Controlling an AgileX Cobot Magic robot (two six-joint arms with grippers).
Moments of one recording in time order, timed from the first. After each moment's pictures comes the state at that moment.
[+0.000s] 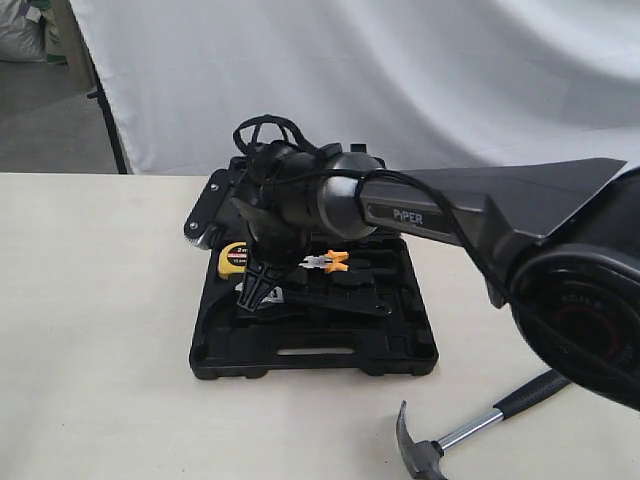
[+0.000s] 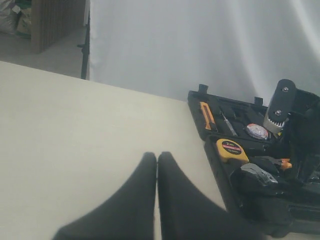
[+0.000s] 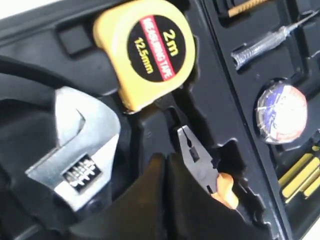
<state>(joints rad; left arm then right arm) 0.13 0.00 -0.01 0.02 0.10 -0.31 0.91 2.30 -1.82 -0.55 0.75 -0.09</state>
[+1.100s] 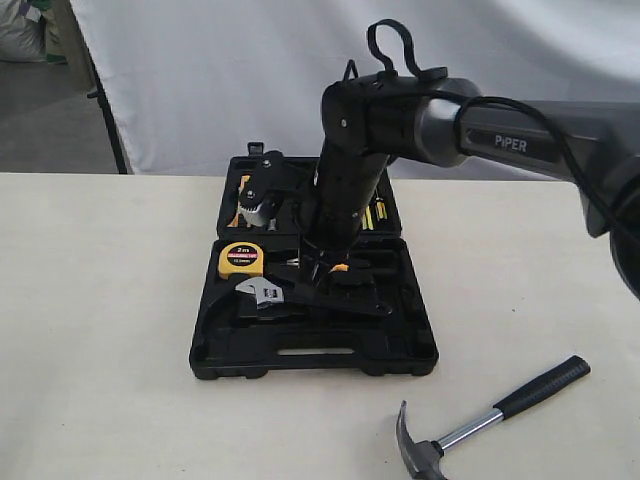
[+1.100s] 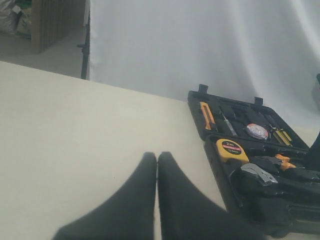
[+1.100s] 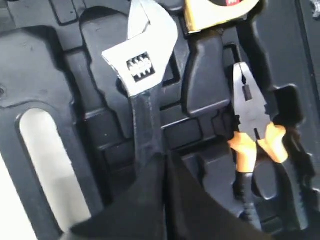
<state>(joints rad) 0.13 0.00 -0.01 0.02 0.10 -0.31 0.72 2.20 -1.82 0.03 0.98 -0.74</state>
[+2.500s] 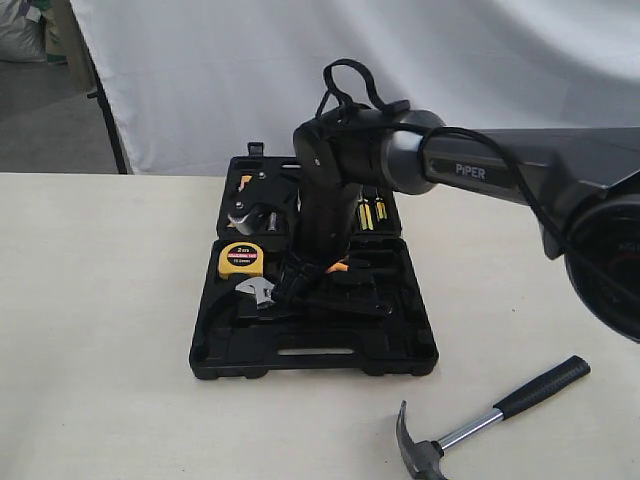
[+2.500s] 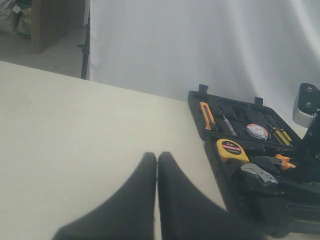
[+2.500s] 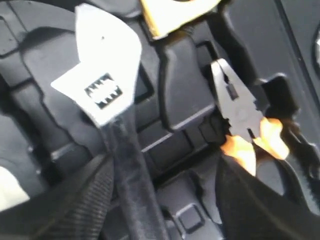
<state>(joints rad) 0.13 0.00 -0.01 0.02 0.10 -0.31 0.77 2.25 -1.82 -0.13 0.89 -0.42</state>
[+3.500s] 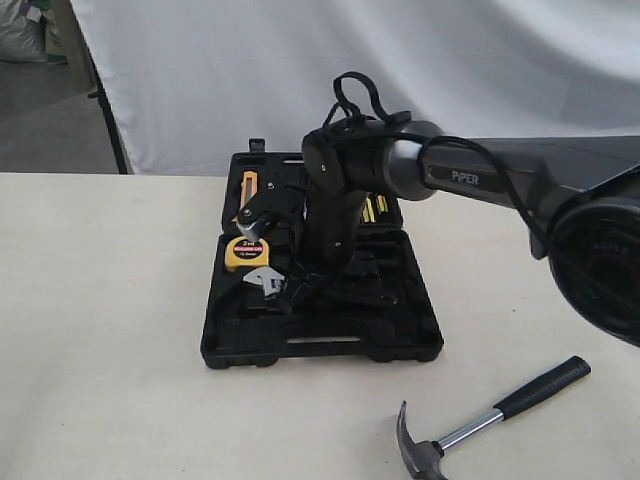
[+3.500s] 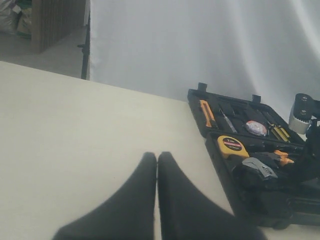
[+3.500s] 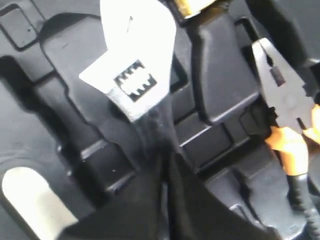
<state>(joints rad) 0.13 0.00 -0.01 0.02 0.10 -0.31 0.74 2.30 -1.84 -0.08 0.91 -0.44</state>
